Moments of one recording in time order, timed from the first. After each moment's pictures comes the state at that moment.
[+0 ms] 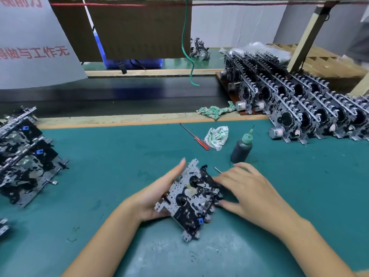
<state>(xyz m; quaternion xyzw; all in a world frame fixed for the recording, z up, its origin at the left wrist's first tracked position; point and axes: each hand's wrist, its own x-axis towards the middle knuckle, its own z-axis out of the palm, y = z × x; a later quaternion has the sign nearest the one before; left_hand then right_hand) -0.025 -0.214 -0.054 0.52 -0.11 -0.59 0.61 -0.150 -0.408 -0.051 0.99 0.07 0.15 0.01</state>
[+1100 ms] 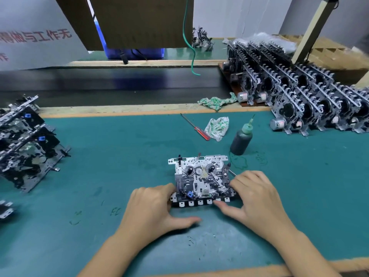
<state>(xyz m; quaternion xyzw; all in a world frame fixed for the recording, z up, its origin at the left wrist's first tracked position) -0.079 -0.184 -0.071 0.88 -0.40 0.09 0.23 -0.176 -0.398 -0.082 0.96 -0.01 0.27 -0.04</state>
